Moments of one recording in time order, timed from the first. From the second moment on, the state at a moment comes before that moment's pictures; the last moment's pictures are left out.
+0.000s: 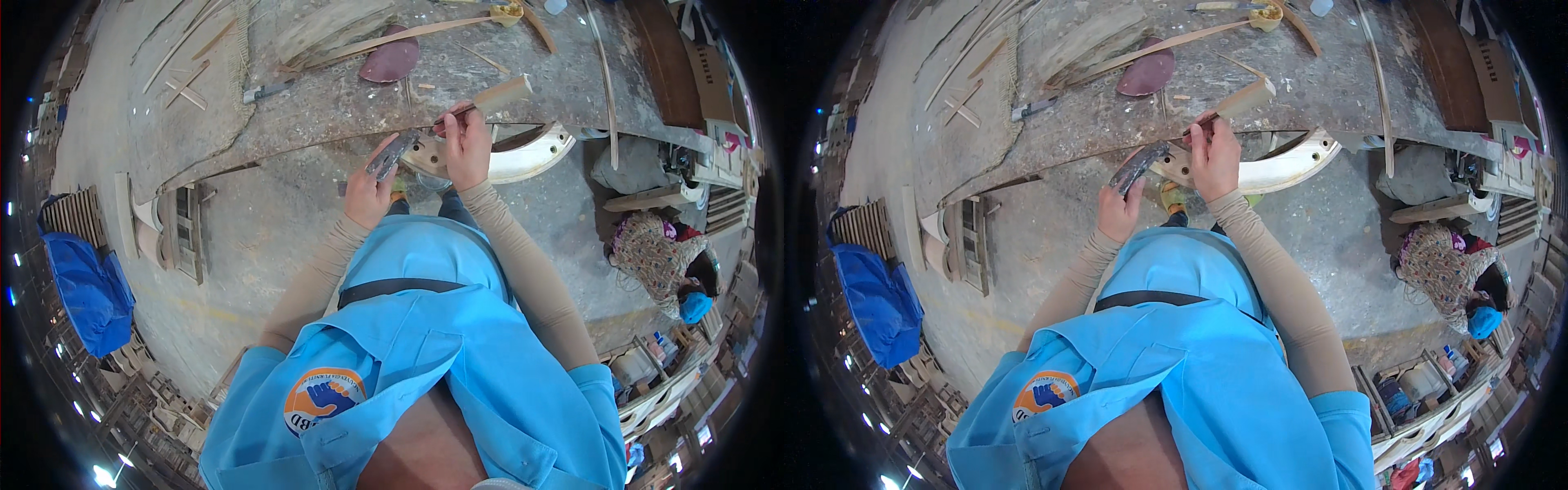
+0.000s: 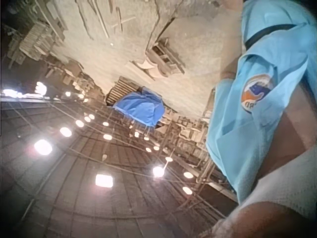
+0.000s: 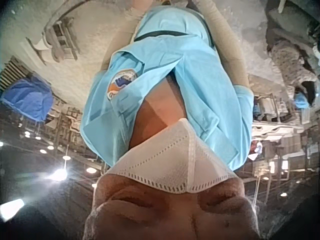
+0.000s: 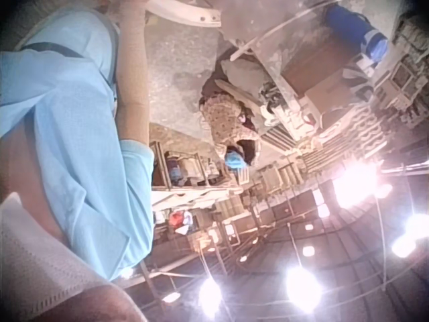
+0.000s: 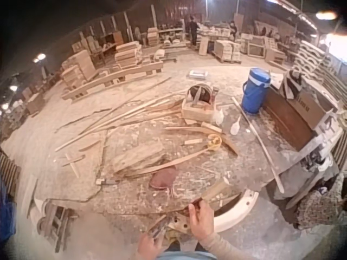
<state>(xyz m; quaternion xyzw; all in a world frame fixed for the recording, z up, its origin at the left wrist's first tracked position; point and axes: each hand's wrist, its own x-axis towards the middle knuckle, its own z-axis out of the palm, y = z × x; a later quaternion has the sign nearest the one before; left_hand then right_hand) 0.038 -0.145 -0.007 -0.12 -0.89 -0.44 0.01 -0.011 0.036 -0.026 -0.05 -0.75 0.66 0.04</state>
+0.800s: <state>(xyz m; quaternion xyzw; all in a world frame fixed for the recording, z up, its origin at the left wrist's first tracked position) 0.043 -0.140 -0.021 -0.11 -0.86 -0.49 0.01 -0.012 0.034 -0.028 -0.05 -0.76 0.64 0.08</state>
